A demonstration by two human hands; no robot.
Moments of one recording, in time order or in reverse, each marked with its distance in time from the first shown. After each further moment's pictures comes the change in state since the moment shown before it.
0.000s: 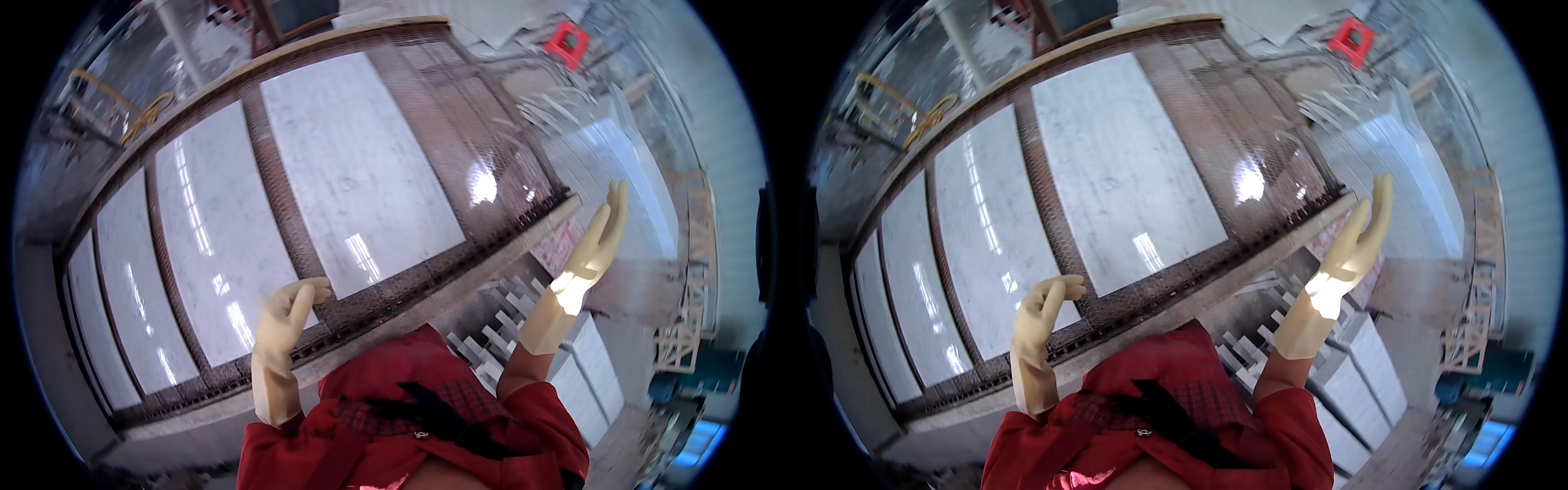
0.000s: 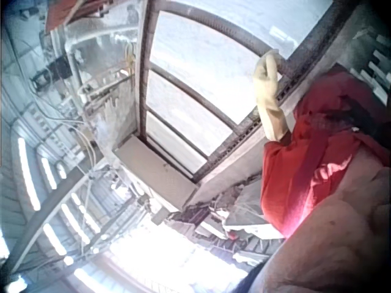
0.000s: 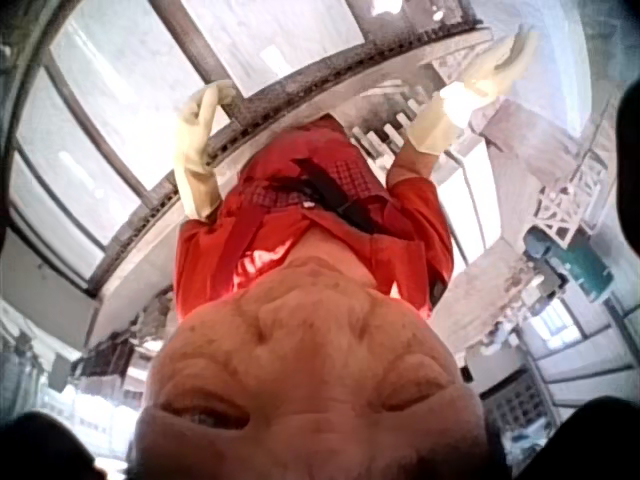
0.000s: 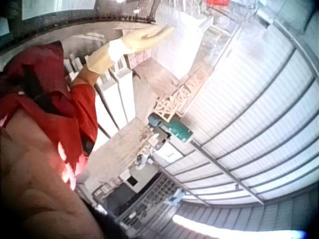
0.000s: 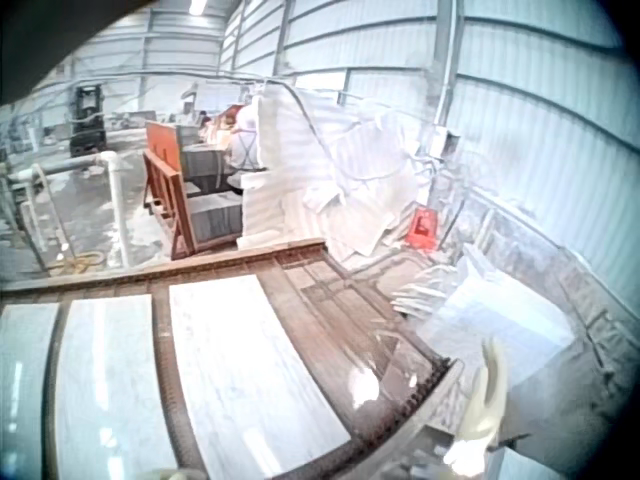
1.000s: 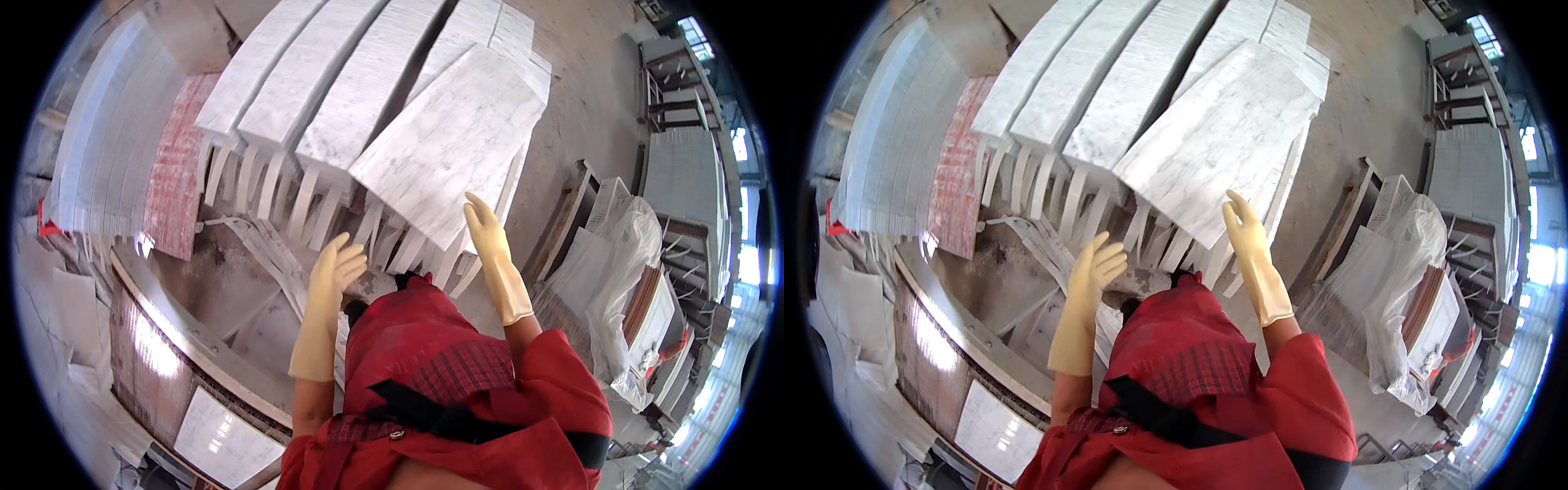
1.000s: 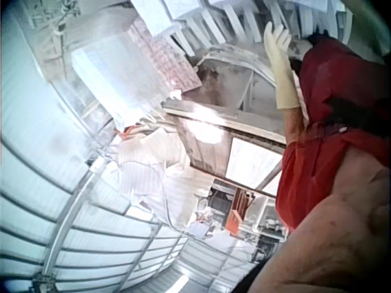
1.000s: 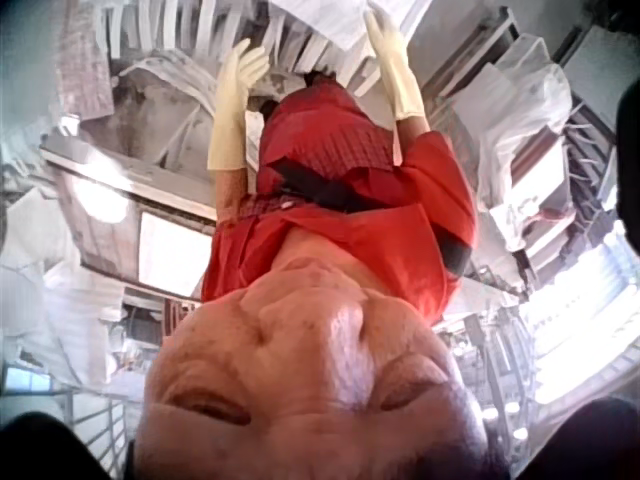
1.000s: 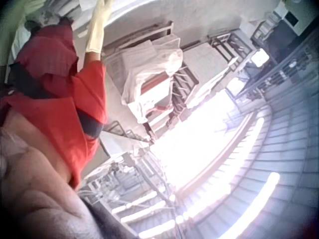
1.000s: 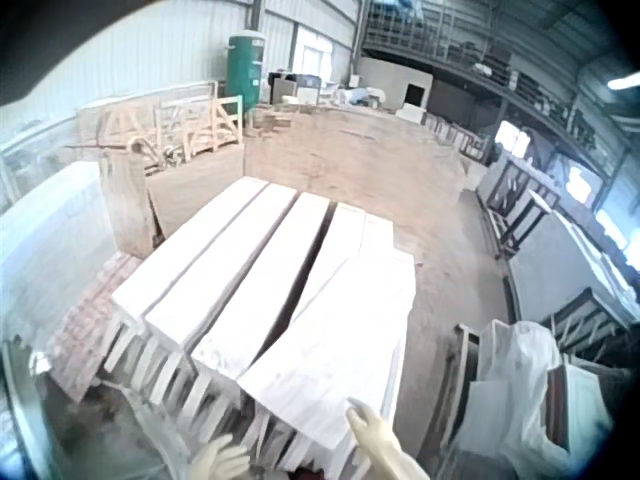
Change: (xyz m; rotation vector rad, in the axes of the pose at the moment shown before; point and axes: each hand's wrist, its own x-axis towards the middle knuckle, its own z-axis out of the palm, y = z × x) left_hand -0.297 -0.188 0.456 0.482 -1.664 -0.534; right_hand -0.635 -0.065 -0.525 -0.408 0.933 1.598
